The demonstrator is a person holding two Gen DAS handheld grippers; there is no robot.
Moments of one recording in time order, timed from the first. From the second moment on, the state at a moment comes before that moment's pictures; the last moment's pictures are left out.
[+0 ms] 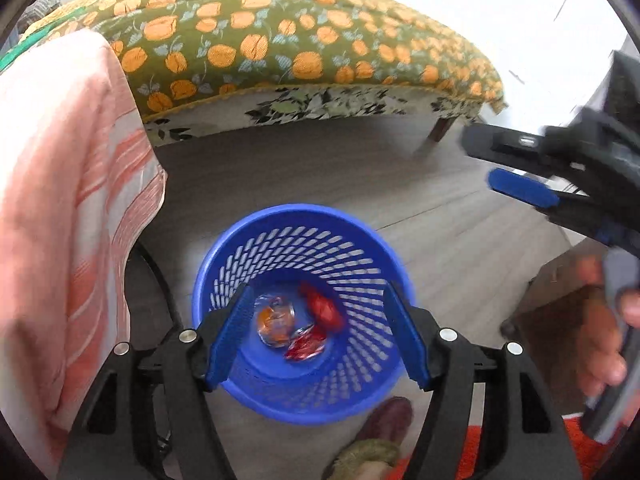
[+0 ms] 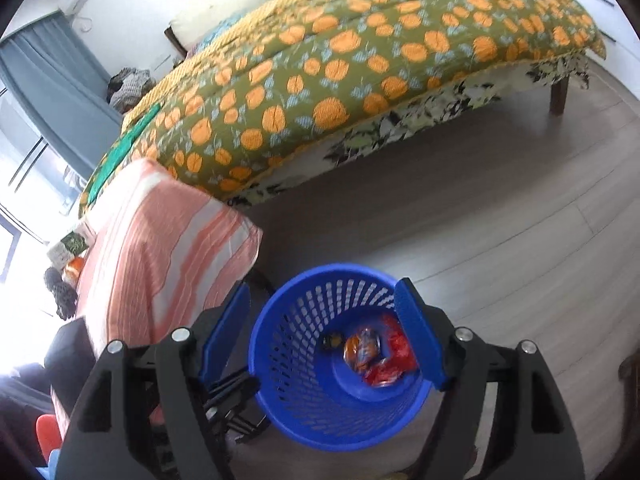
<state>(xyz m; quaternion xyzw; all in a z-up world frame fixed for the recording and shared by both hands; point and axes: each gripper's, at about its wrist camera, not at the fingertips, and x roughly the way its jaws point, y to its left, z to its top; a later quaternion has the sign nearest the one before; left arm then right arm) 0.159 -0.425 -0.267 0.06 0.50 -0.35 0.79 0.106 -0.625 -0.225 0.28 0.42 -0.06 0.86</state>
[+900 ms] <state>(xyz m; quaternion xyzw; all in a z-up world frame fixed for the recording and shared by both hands) 0.164 -0.059 -0.174 0.04 0.46 -0.16 0.88 0.116 -0.315 -0.164 0.01 0.39 0.11 0.92</state>
